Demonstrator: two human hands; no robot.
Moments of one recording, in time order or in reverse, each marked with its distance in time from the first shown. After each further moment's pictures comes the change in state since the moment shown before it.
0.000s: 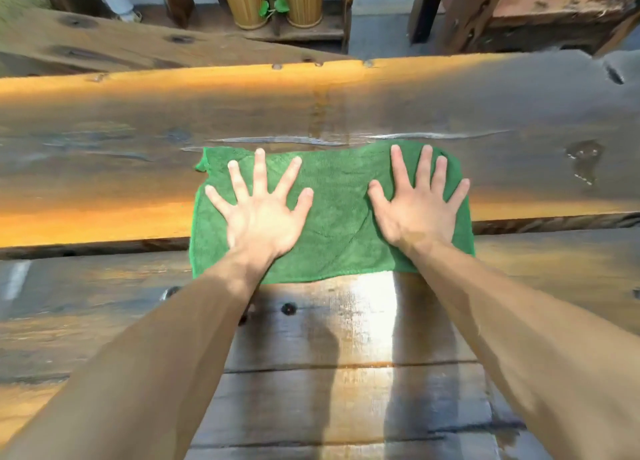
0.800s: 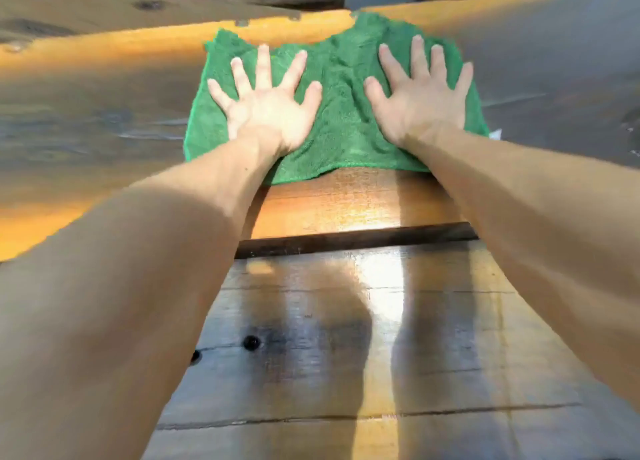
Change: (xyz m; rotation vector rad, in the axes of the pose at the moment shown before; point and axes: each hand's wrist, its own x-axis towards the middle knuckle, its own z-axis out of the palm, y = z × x) left_hand 0.138 0.064 -0.015 -0.033 0.003 0.042; right_hand 0.139 -0.009 -0.017 -0.044 0.053 -0.163
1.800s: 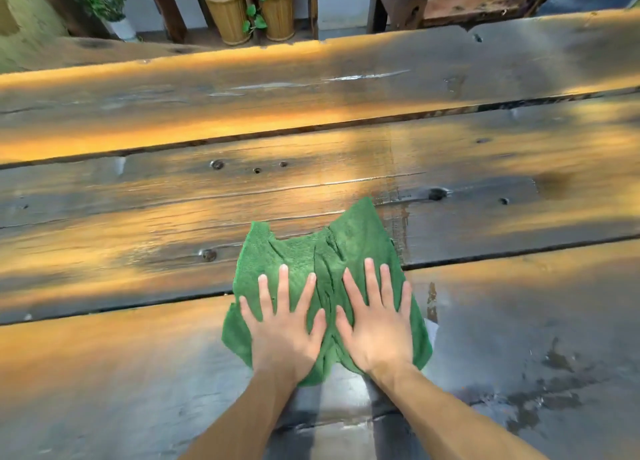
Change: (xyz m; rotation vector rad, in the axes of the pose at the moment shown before) left_hand -0.596 -0.083 0.073 0.021 -0.002 0.183; right_hand -0.609 -0.010 0.058 0.067 -0.033 -0.049
